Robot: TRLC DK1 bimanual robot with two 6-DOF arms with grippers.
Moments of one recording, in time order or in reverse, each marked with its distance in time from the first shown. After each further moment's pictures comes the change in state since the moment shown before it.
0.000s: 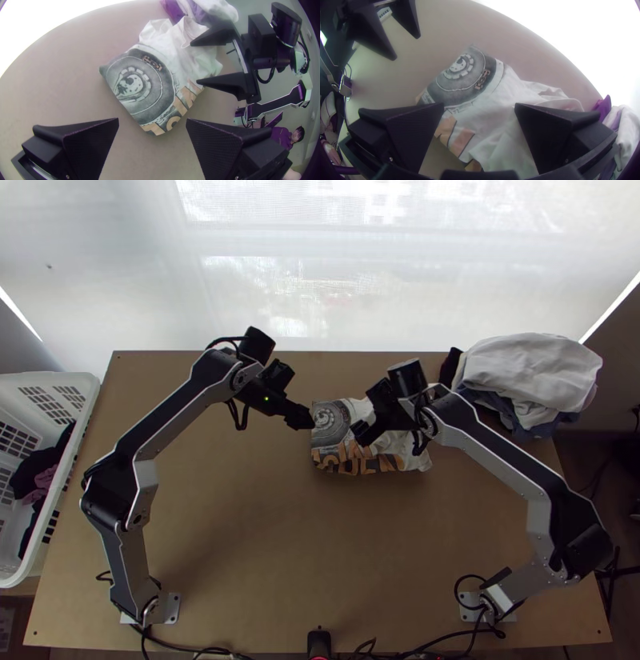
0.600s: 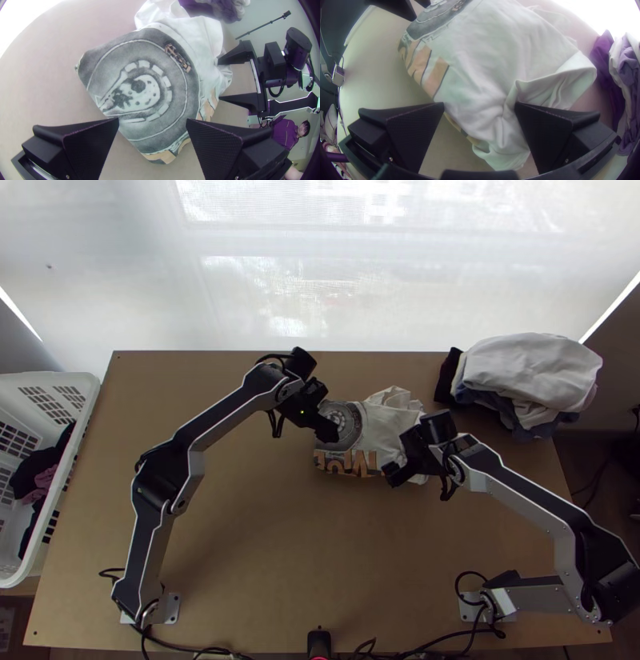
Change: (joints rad) left arm -0.108 0.244 0.151 0.043 -0.063 -0.012; right arm -0.103 -0.214 -0.507 0.167 0.000 0.038
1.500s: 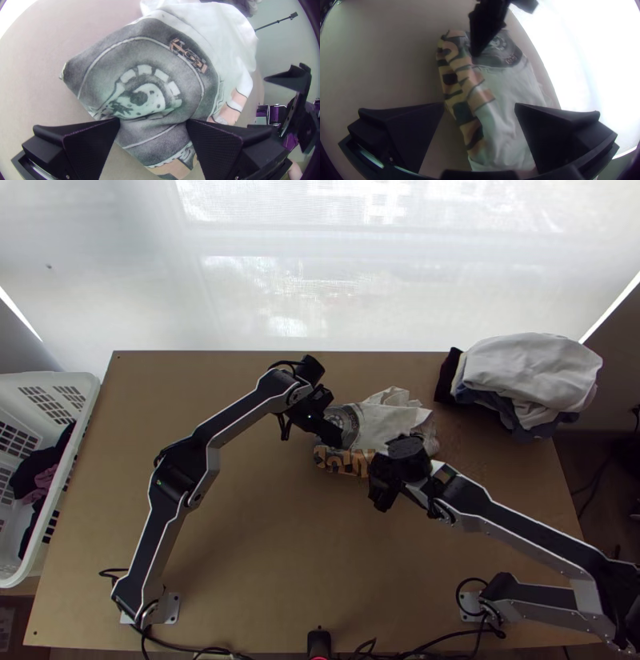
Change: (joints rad) left arm -0.006 0.142 0.067 -0.006 -0.031 -0.003; right arm 0.339 -0.152 -0.073 0.147 0.377 -0.404
